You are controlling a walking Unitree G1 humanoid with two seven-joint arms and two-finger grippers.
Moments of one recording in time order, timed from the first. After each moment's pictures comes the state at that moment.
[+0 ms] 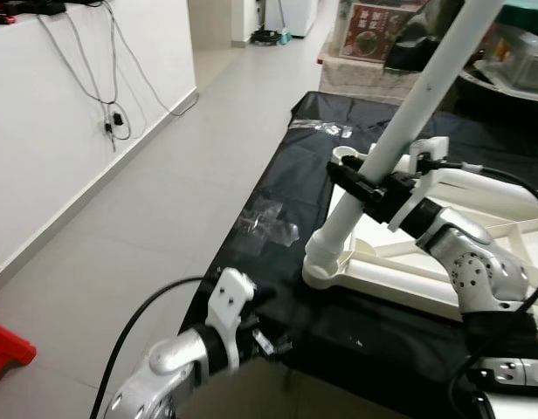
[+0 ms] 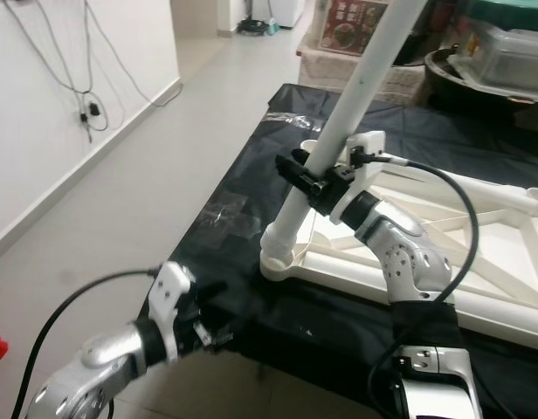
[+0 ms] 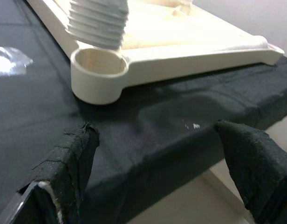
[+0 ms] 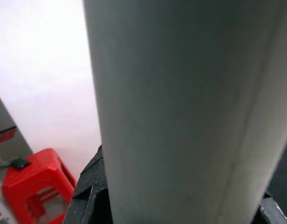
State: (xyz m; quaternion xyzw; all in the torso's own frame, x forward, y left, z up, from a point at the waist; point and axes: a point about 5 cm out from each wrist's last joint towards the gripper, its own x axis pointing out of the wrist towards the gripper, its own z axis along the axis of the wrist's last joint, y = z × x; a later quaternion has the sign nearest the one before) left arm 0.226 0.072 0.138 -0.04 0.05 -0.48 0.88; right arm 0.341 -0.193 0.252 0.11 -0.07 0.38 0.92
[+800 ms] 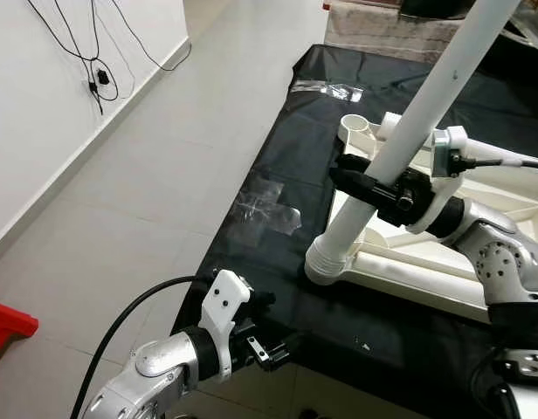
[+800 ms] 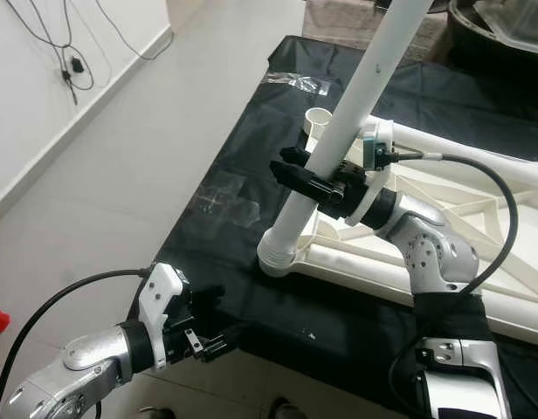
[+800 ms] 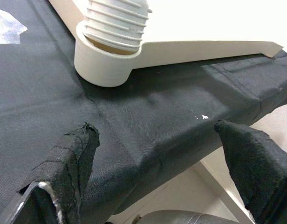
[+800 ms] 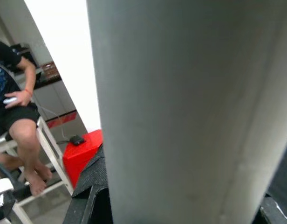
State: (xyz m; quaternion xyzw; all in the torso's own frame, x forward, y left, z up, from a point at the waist) left arm 0.212 0.080 0.147 -0.04 0.08 -0.48 0.87; right arm 0.321 -0.196 0.252 0.08 -0.08 0.51 0.85
